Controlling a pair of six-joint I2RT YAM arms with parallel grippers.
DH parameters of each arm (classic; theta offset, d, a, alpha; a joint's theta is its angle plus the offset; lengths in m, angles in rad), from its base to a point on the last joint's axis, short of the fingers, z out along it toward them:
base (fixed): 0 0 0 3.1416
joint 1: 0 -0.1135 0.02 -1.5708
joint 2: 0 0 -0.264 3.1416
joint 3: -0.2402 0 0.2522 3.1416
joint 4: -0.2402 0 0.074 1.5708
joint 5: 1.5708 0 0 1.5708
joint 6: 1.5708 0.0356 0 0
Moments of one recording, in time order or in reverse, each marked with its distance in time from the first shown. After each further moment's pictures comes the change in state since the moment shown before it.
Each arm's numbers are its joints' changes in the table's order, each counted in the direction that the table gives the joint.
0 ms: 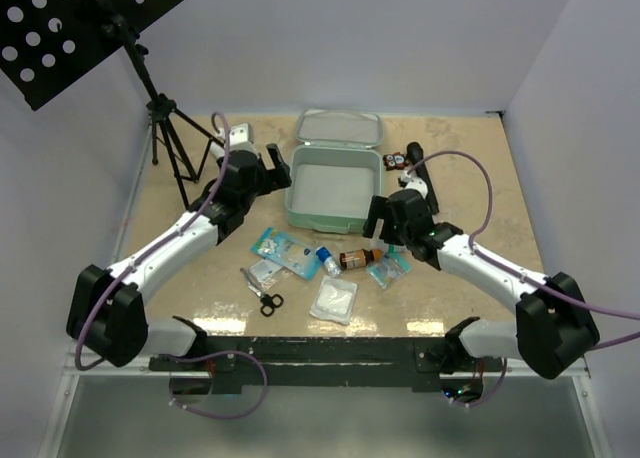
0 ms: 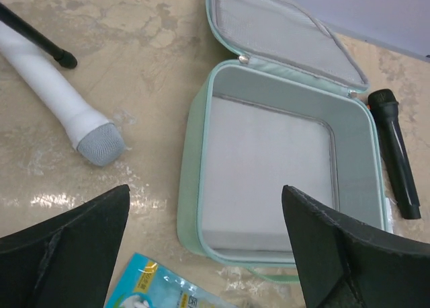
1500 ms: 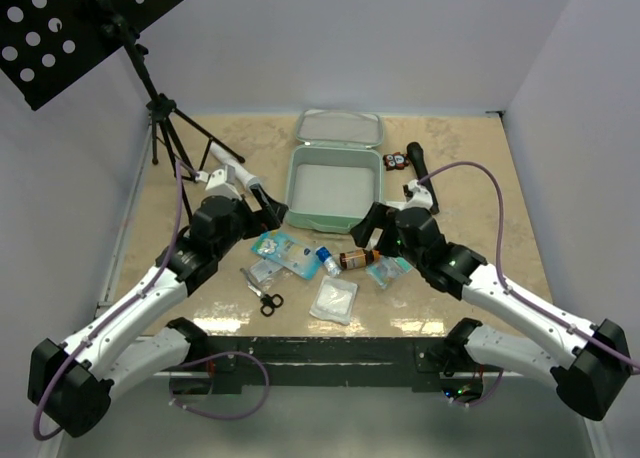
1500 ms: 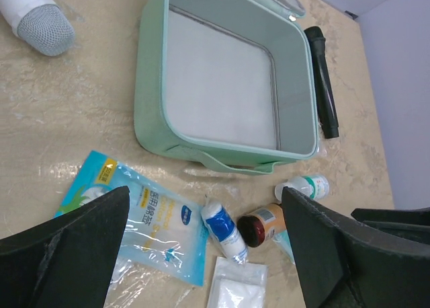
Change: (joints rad) left arm 0.066 0.445 0.316 -0.095 0.163 -0.209; right arm -0.195 0.302 0.037 -0.063 0.017 0.194
